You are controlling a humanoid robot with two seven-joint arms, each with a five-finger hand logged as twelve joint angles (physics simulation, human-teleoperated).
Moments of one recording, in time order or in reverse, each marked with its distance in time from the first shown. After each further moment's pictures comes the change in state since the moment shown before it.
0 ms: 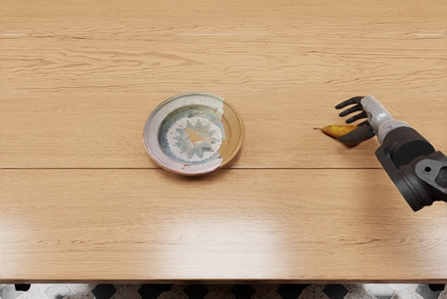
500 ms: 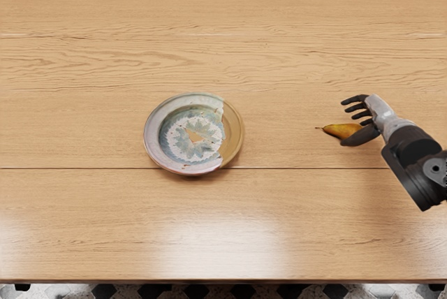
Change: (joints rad) left arm 0.000 0.000 0.000 0.000 0.000 0.000 0.000; right arm 0.004 -0.032 -0.001 0.021 0.008 0.012 0.000
